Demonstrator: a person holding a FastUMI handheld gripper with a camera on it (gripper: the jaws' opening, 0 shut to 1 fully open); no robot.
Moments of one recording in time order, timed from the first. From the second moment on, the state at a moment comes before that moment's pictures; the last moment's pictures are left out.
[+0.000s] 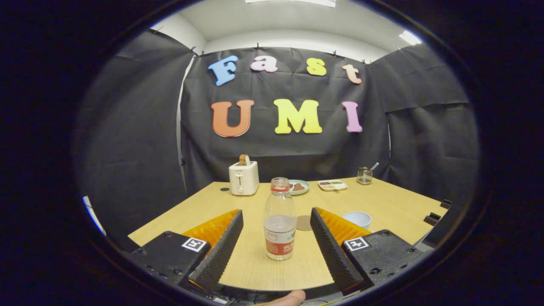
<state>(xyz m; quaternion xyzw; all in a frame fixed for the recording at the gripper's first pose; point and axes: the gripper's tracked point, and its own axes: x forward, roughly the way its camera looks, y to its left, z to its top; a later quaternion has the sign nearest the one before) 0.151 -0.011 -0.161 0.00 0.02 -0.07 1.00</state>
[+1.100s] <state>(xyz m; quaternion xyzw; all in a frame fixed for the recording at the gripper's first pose) 0.253 -0.026 -0.237 -0.03 0.05 -0.10 0.99</state>
